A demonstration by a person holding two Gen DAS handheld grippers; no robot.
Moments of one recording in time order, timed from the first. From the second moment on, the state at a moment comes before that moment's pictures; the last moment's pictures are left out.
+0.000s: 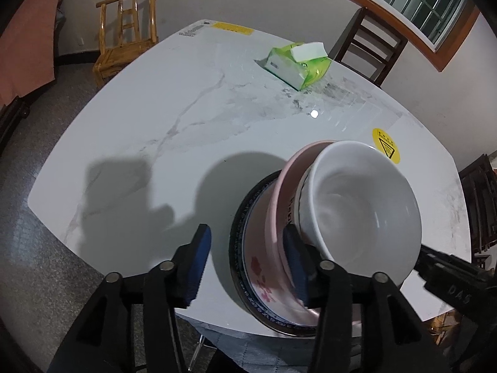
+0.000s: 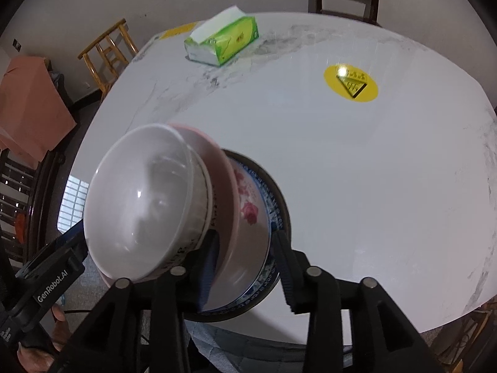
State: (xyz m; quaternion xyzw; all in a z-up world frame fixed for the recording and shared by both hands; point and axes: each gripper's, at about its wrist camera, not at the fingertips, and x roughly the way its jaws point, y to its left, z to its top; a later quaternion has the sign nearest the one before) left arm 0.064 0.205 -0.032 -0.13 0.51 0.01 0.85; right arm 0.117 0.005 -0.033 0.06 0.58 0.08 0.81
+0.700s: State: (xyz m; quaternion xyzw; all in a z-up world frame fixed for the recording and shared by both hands) left arm -0.002 0.182 0.005 -0.05 0.41 0.06 0.91; right arm 0.035 -0.018 -0.007 0.01 0.42 0.16 0.89
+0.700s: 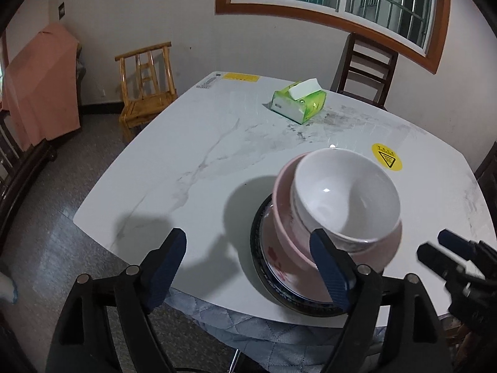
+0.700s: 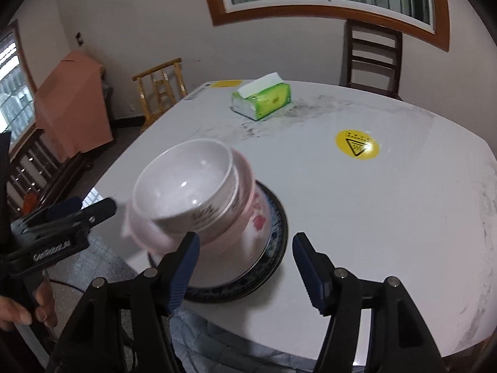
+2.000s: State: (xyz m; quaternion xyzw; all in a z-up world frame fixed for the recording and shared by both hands) left arm -0.034 0.138 -0.011 -0.01 0.41 0.04 0.91; right arm -0.014 -0.007 -0.048 -0.01 0.44 0.17 0.88
